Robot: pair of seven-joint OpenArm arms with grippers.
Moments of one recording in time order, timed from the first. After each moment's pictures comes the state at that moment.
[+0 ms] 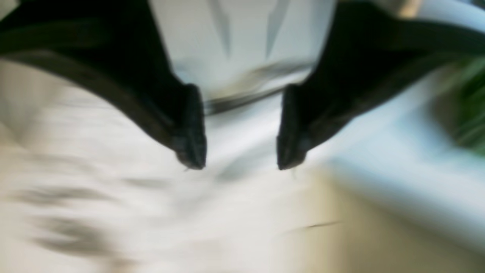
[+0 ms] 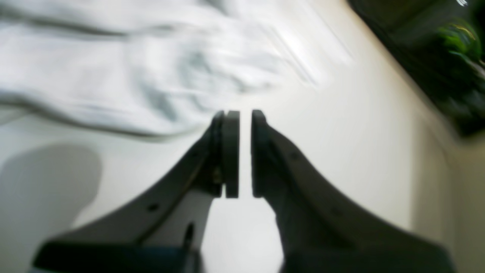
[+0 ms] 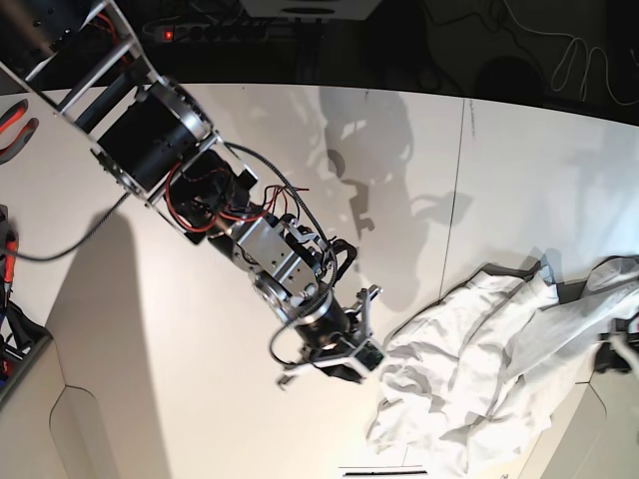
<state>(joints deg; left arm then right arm) -25.4 -39.3 -6.4 60.3 -30.6 -30.4 40.2 36.8 -8.4 -44.8 27.3 -5.2 -12.7 10.4</state>
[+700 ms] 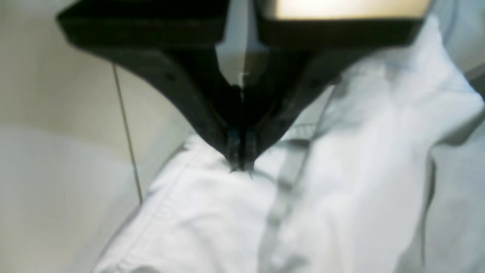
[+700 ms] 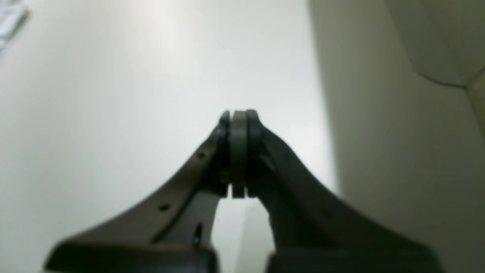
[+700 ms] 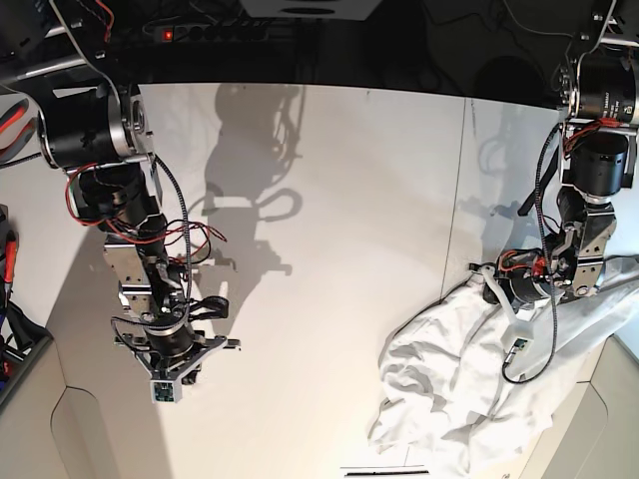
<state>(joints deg) -23.8 -22.2 5.5 44.3 -12.8 -24.1 27.6 34.4 2.9 -8.8 30.9 9.3 2.0 1.5</state>
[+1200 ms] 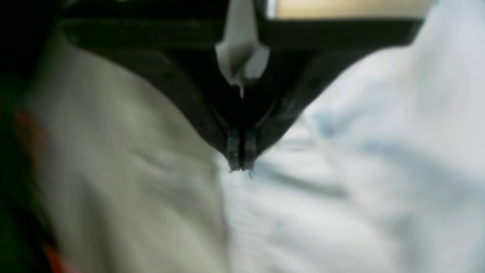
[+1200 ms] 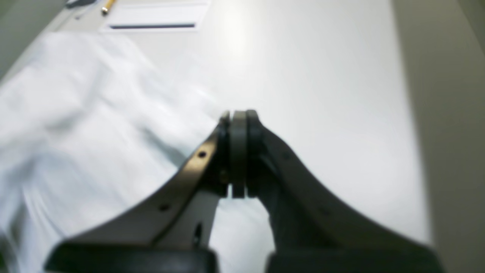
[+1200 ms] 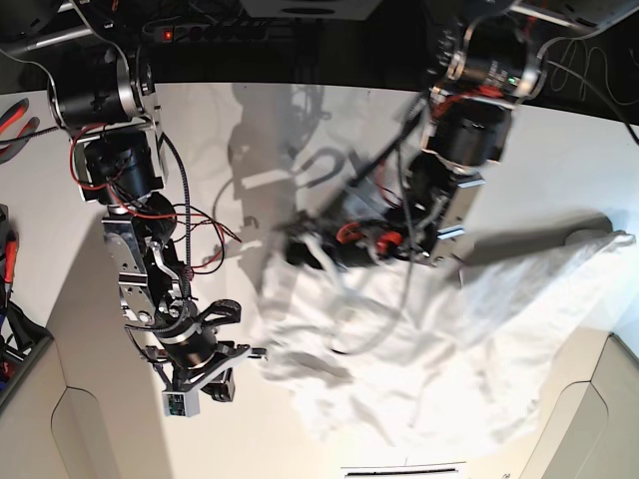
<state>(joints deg) -18.6 3.2 6.4 46.9 -31.9 -37.9 43.1 26.7 2.7 -8.1 52.6 16.0 9.0 -9.3</state>
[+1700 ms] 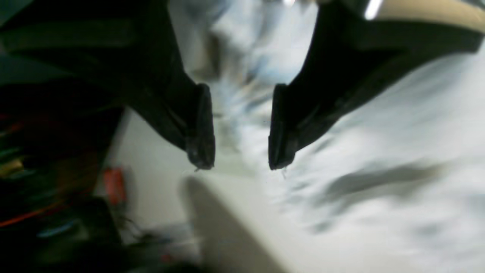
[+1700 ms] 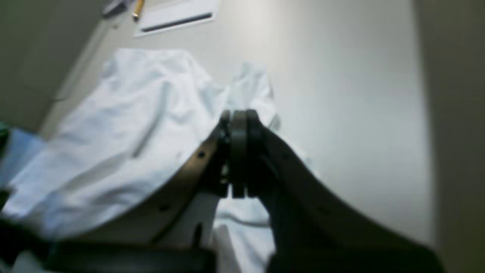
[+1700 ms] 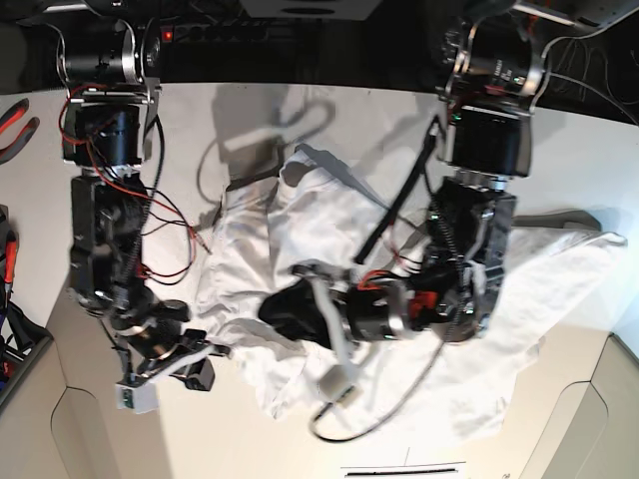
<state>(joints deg) -19.5 -2.4 4.8 75.5 -37.9 -38.7 54.9 18.4 2.7 7.5 74.9 27.2 17.5 -36.7</state>
